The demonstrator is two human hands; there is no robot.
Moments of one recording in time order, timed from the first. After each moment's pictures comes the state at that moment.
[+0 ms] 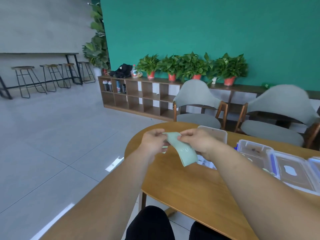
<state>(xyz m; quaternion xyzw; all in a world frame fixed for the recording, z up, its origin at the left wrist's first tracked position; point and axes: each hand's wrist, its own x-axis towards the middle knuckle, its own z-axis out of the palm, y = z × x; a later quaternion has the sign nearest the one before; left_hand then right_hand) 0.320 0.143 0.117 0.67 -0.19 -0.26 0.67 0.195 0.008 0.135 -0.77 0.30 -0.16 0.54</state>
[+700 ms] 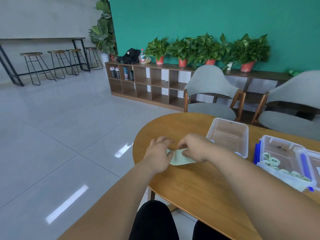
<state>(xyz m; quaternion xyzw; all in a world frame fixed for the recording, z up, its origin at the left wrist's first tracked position) 0.369 0.153 0.035 0.86 -0.44 -0.07 0.25 0.256 0.011 0.095 -0.97 0.20 0.05 0.16</state>
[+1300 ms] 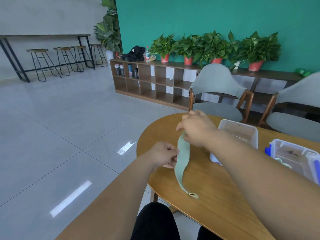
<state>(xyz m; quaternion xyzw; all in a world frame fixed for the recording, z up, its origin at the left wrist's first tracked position) 0.379 0.152 0.050 0.75 -0.26 -0.37 0.49 0.300 -0.002 0.132 -0.99 0.11 -0.02 -0.10</state>
